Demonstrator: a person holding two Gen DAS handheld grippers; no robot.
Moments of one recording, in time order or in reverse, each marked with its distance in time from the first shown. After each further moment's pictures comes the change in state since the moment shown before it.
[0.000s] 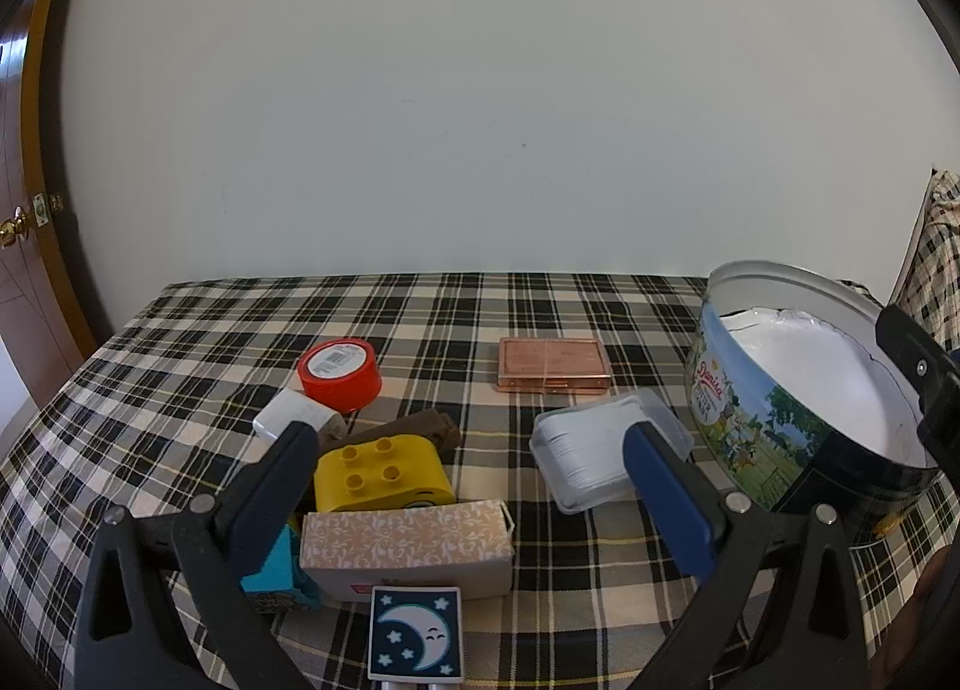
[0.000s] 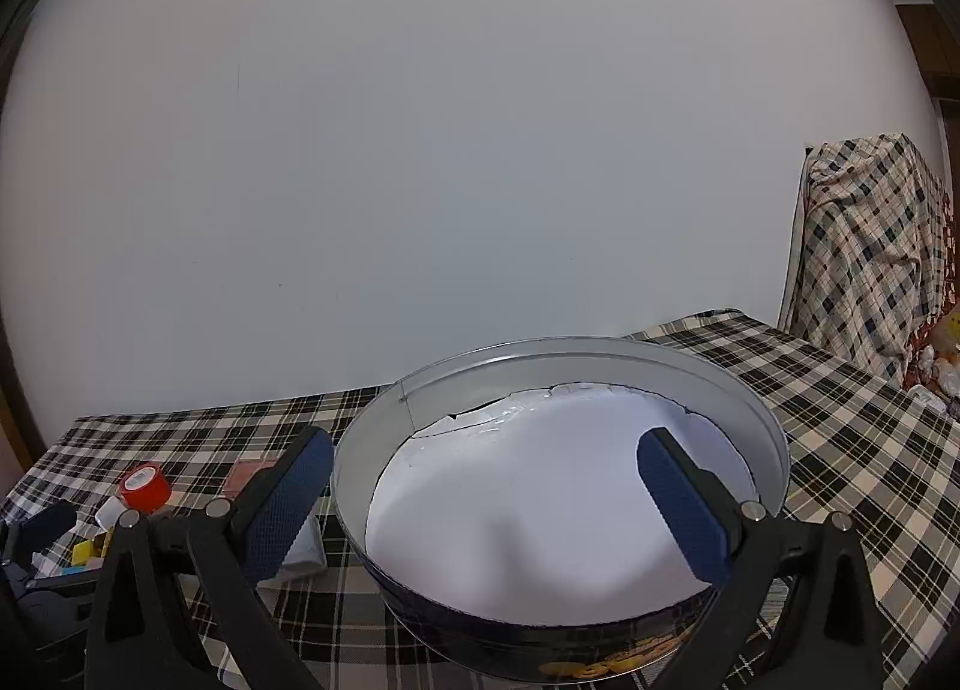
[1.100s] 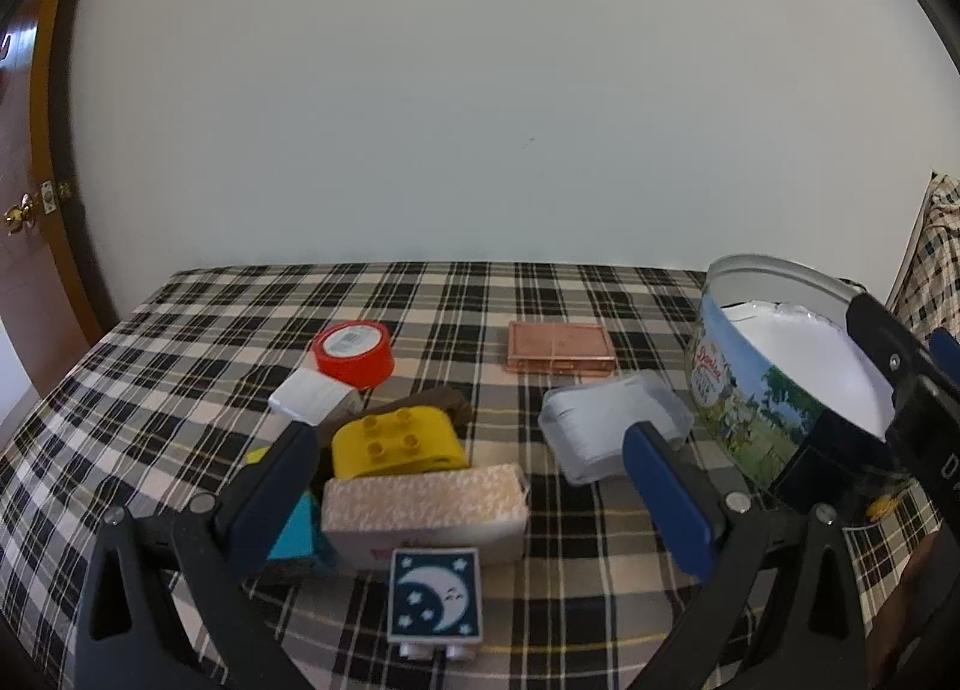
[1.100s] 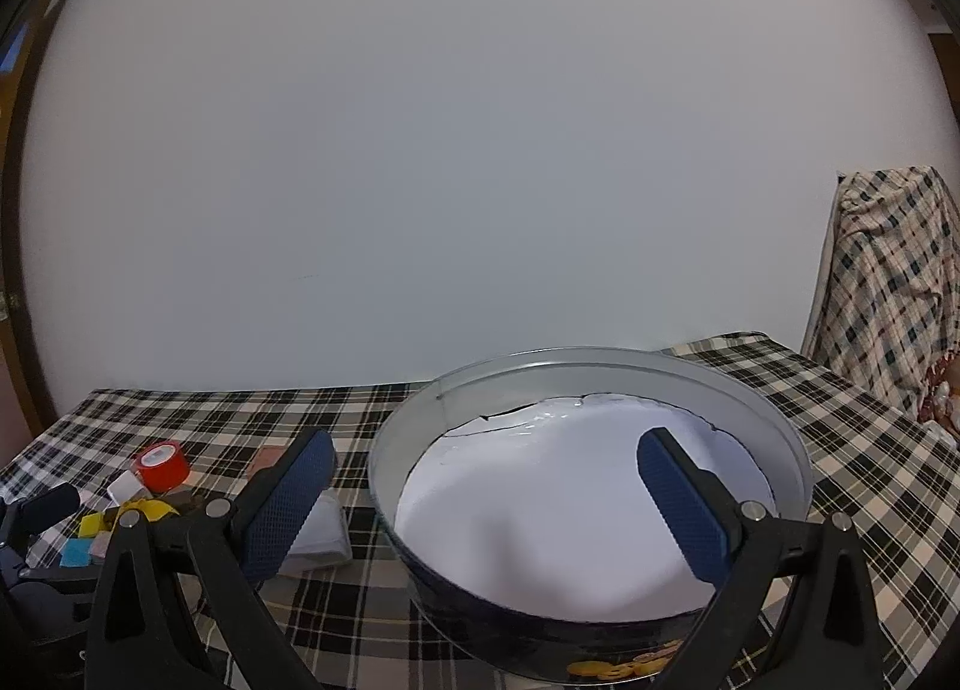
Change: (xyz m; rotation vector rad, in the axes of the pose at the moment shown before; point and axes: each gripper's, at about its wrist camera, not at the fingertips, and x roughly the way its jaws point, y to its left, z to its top) left arm -0.011 0.003 -0.007 -0.022 0.022 0.017; right arm -0.003 0.014 -0.003 -0.071 -0.017 0.067
